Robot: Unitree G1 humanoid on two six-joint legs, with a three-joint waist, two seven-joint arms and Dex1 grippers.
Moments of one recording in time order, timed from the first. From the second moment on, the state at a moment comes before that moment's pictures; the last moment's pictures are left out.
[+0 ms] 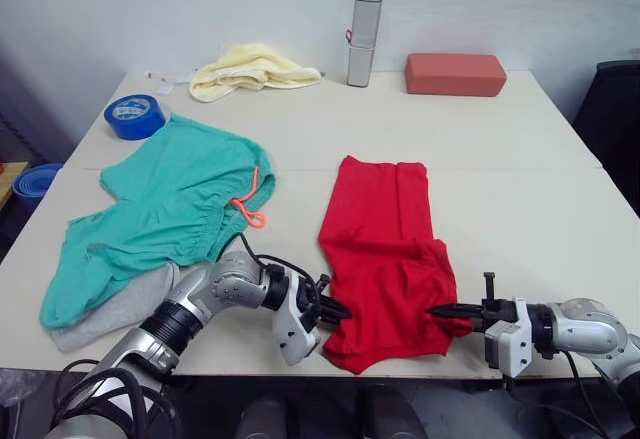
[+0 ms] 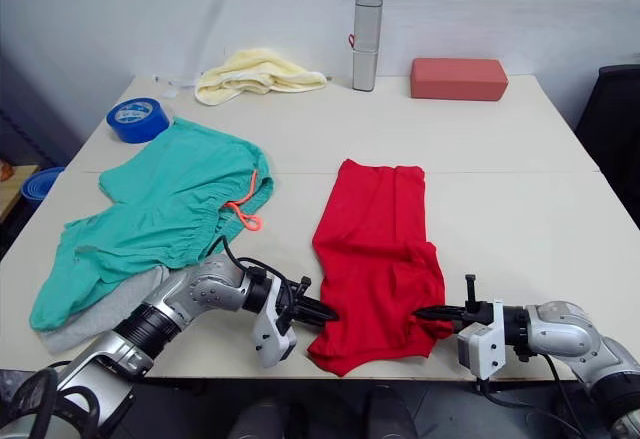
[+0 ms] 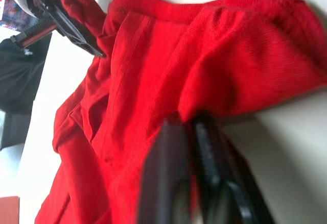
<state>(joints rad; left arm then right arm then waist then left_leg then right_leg) -0.54 0.53 -0.56 0.33 0.37 -0.98 -0.82 -0.15 -0.97 0.32 0.48 0.04 -1.22 0.80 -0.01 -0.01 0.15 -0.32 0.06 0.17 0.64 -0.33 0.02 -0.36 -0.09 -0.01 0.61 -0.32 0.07</state>
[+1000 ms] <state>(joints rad) -0.03 0.95 -0.37 -0.21 -0.13 -0.62 -1.03 0.06 -1.10 0.30 0.22 0.24 -1.14 0.86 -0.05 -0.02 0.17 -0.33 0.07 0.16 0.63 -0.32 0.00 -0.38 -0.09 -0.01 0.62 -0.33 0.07</state>
